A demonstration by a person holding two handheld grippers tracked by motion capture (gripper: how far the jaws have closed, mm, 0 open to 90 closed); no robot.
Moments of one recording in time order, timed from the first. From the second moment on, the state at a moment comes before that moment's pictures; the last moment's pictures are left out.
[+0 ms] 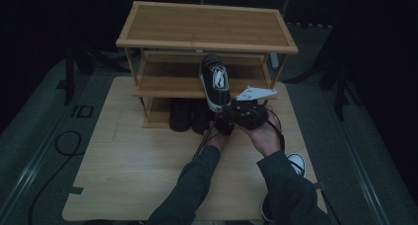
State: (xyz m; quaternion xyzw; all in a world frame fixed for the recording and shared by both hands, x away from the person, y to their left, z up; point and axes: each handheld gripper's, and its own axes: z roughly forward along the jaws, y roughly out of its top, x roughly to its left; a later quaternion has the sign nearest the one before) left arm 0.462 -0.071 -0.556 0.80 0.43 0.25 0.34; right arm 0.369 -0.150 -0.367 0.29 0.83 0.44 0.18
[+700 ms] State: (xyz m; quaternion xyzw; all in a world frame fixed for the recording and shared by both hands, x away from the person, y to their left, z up) left arm 0.461 -0.072 -0.557 0.80 0.42 0.26 0.34; right arm 0.398 -0.132 -0.372 0.31 0.82 0.43 0.21
